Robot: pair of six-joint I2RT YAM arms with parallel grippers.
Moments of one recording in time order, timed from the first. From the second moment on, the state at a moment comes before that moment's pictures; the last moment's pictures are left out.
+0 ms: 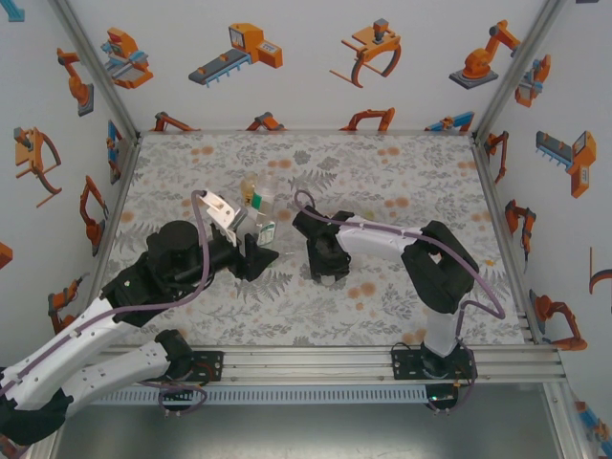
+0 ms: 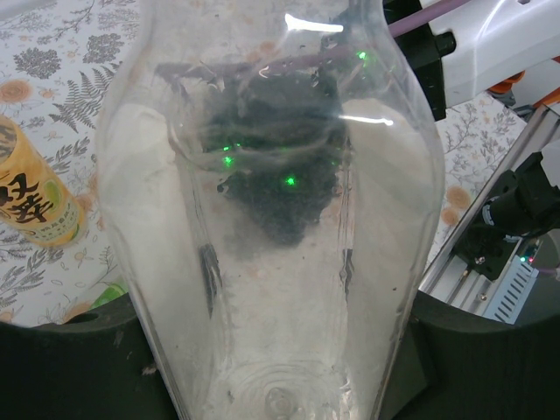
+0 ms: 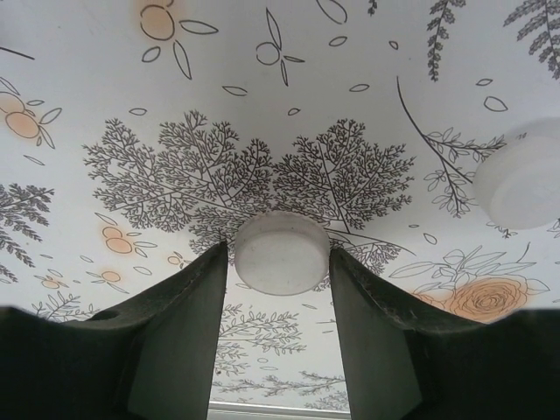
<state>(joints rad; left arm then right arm) -0.92 0.74 0.89 -0.38 0.01 -0.17 0.85 1.86 1.23 -0.76 0.09 0.67</state>
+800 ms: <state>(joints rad) -0.92 0.74 0.89 -0.39 0.00 -0.17 0.85 1.83 1.22 -0.75 0.10 0.67</state>
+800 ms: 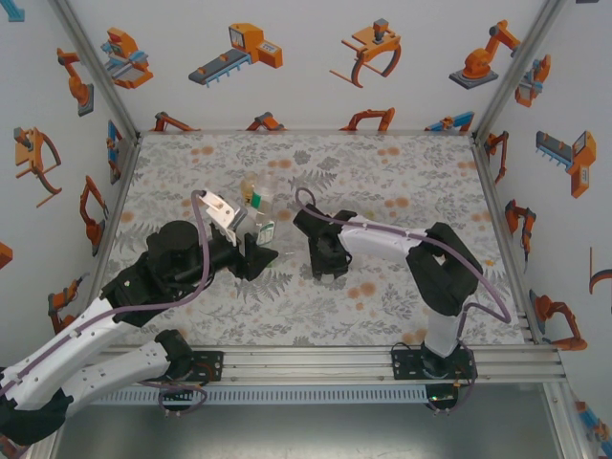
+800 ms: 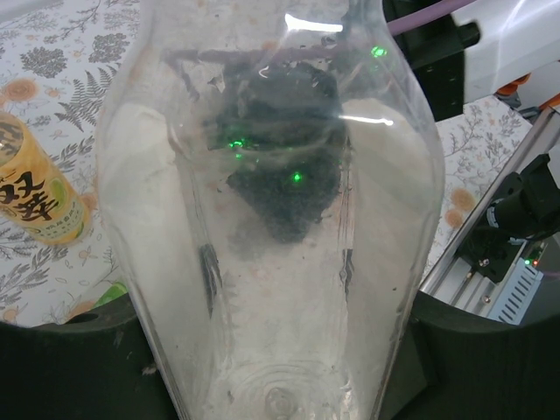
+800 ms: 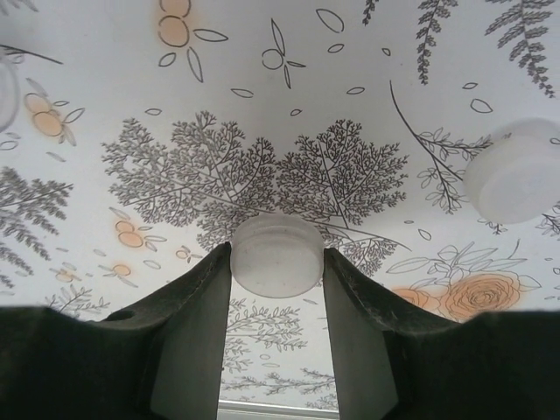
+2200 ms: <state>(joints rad) -0.92 0.86 1.05 -0.76 0.34 0.47 0.77 0.92 1.26 -0.68 -0.54 0.07</state>
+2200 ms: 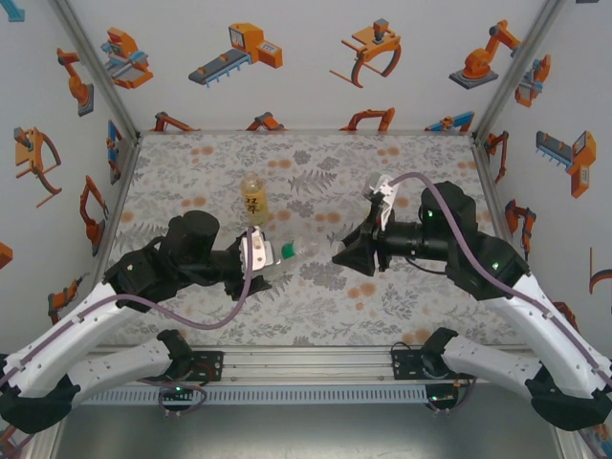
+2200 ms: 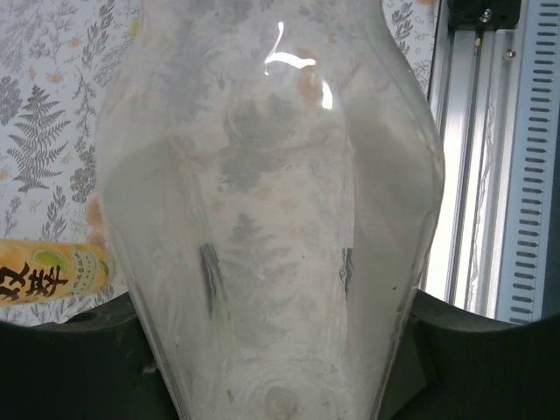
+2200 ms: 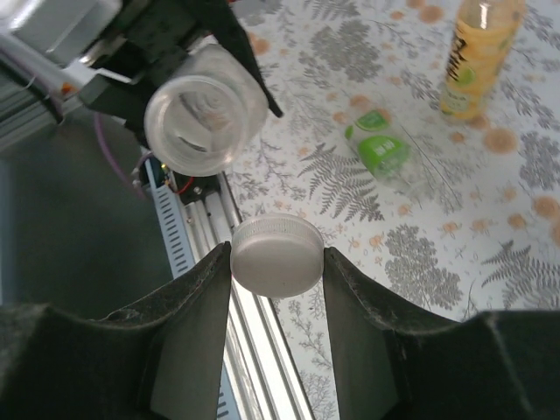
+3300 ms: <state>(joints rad) -0.92 0.90 1.05 -0.80 0.35 0.51 0.77 1.06 1.37 -0.66 -0.74 -0.10</state>
